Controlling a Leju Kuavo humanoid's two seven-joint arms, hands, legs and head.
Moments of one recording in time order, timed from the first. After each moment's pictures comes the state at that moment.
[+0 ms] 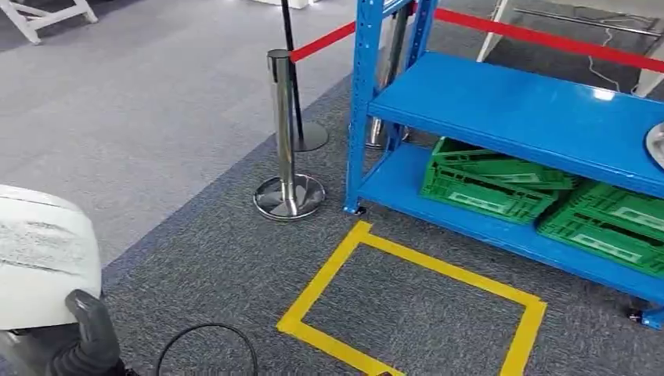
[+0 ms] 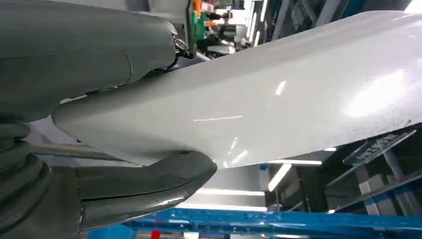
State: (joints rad) left arm 0.28 -0.08 -0.48 -1.91 -0.13 0.50 -0.68; right arm -0.09 0.21 -0.84 -0.22 1.42 0.14 0.07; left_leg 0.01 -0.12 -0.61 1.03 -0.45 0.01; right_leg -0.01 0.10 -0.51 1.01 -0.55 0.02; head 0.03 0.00
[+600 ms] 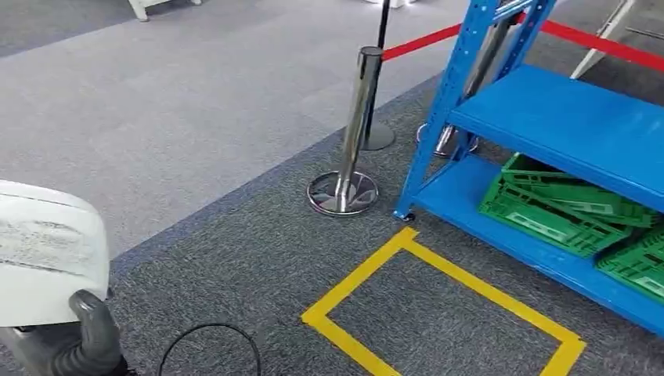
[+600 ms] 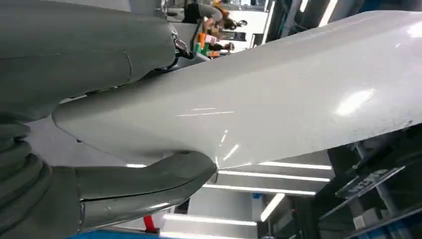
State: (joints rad) left arm 0.27 -0.08 -0.47 -1.91 -0.08 0.39 -0.68; right arm -0.08 0.20 -0.85 -0.24 1.42 0.20 0.10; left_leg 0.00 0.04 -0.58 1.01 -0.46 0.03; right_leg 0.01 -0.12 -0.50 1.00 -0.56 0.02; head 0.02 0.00
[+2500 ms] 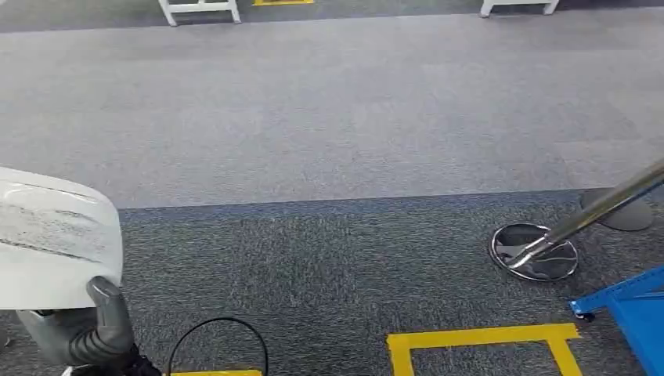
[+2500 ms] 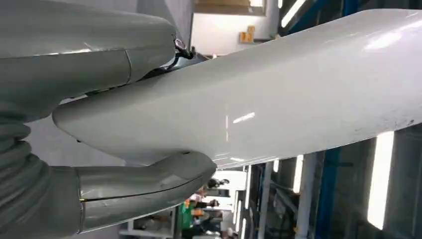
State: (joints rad) left arm 0.21 -0.13 -0.44 -1.83 -0.08 0.35 -0.68; right arm -0.08 0.17 -0.82 -0.23 1.46 0.25 0.08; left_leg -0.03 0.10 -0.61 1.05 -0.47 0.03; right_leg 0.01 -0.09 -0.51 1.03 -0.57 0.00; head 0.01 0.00
